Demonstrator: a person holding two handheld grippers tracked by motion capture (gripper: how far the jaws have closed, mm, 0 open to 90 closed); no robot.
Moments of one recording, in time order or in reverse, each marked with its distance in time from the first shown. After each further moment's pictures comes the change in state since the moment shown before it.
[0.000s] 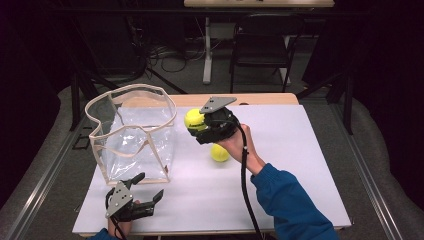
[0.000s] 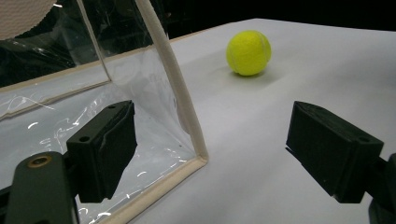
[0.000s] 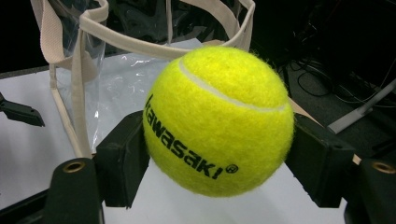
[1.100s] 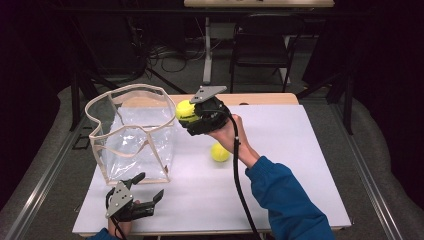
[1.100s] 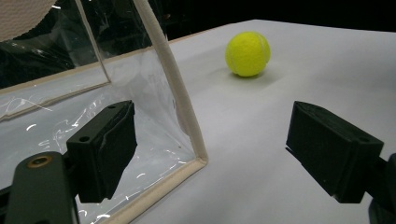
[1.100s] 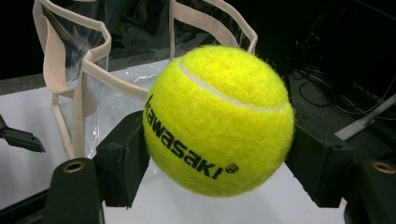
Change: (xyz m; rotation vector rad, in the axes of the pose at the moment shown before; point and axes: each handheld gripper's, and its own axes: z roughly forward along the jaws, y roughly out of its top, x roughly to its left) left arm 0.000 0.000 0.001 -0.004 -0.005 -0.002; right arm -0.001 0.030 0.010 -0.014 0.011 -0.022
